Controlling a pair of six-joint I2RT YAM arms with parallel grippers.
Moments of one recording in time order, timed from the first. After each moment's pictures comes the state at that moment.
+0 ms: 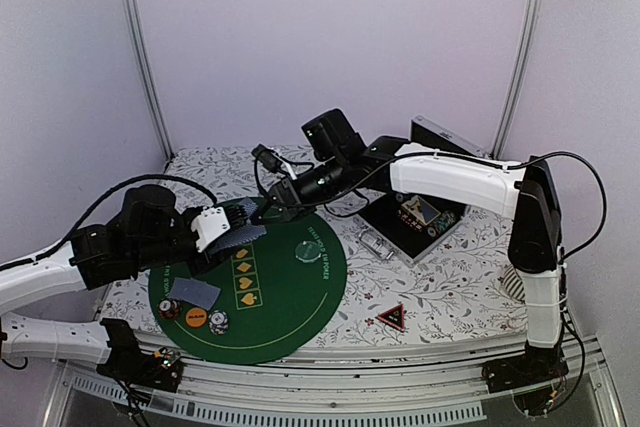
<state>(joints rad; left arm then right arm) -0.85 0.86 0.65 -0.31 -0.14 0.53 0.96 2.10 1.91 -0.41 -0.78 0.38</state>
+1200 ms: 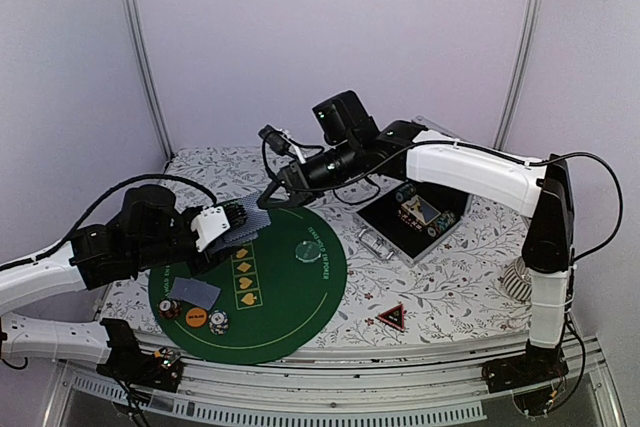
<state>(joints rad) -0.85 0.86 0.65 -0.31 -0.15 0.52 0.95 2.04 1.92 -0.46 -0.74 0.35</state>
